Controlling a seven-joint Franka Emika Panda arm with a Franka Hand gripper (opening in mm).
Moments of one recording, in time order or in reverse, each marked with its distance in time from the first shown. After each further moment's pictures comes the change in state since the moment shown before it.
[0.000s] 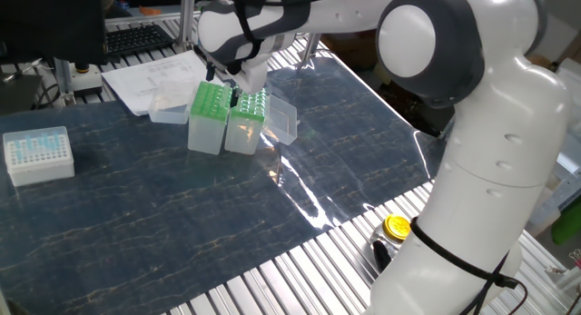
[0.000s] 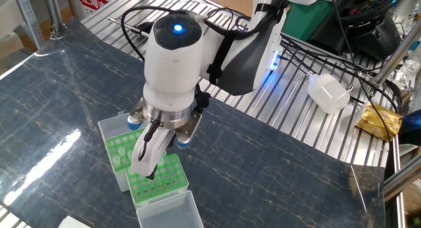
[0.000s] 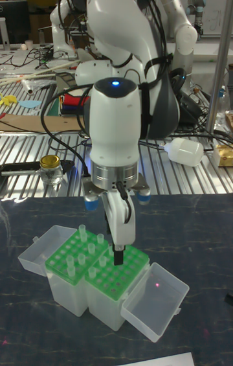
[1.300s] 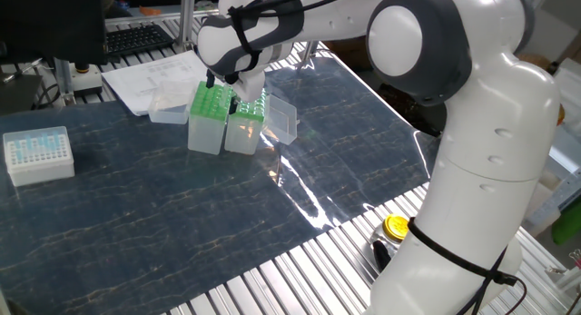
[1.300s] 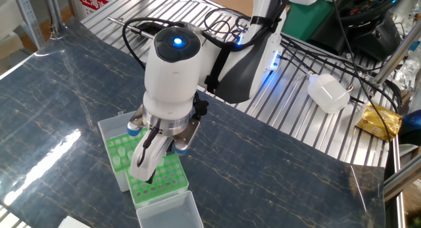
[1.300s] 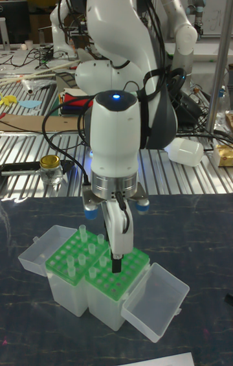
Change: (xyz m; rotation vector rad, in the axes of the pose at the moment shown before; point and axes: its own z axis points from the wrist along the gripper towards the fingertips) arm -0.002 -0.002 0.022 -0.002 -0.013 0.015
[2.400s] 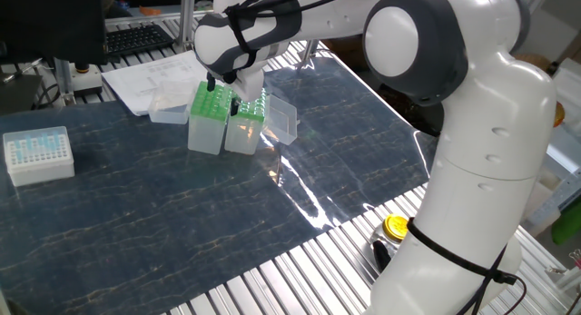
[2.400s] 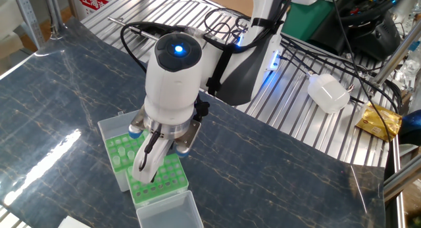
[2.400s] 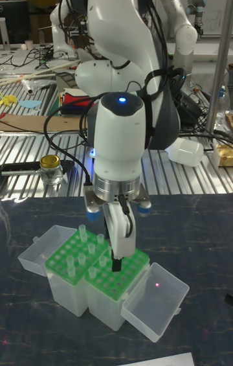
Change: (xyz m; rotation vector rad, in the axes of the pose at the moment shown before) arm 0.002 -0.004 0.002 0.061 -0.020 -0.011
